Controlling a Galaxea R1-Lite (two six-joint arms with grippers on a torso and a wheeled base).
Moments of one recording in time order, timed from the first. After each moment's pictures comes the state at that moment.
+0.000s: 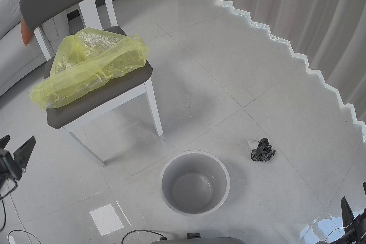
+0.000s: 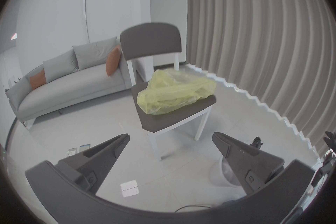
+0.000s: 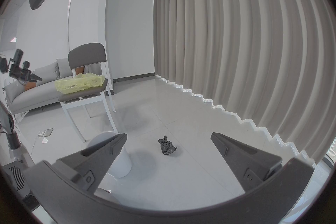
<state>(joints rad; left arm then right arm) 0.03 0.73 -0.44 -0.10 0.02 -0.03 0.00 0.02 -0.02 0.00 0.00 0.00</state>
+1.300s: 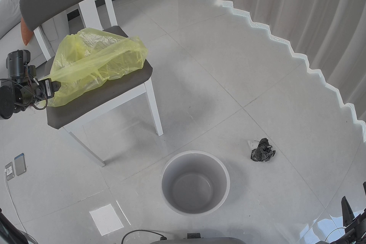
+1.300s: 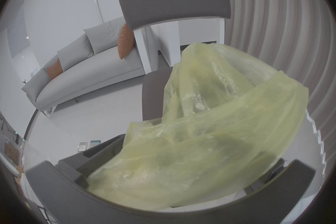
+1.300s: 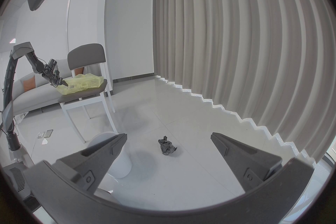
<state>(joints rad) 0.17 1.69 -1.10 -0.21 0.14 -0.06 0.00 0.02 -0.02 0.00 0.00 0.01</state>
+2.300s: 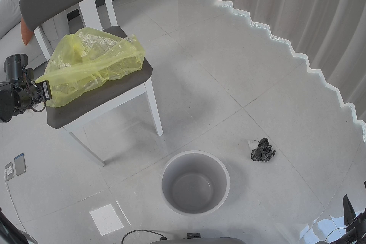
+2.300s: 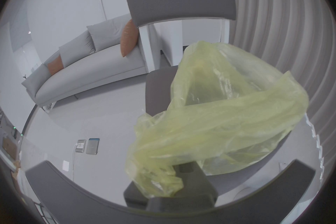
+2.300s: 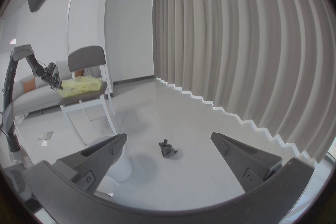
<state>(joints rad) 0.20 1.69 -1.07 -0.25 0.10 -0.09 0.00 0.02 -0.02 -0.02 -0.01 0.01</state>
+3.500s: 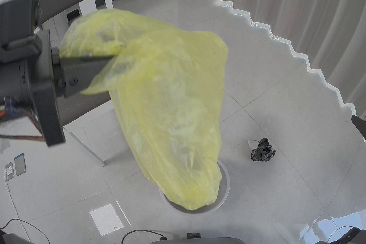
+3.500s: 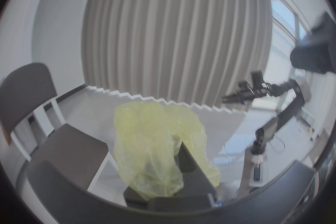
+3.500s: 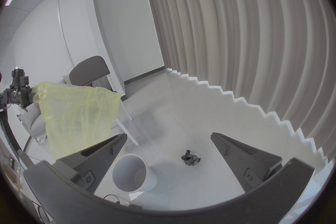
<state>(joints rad) -0.83 1.21 -1.19 0.15 -0.07 0.23 0.04 0.77 -0.55 -0.11 0.11 0.15</state>
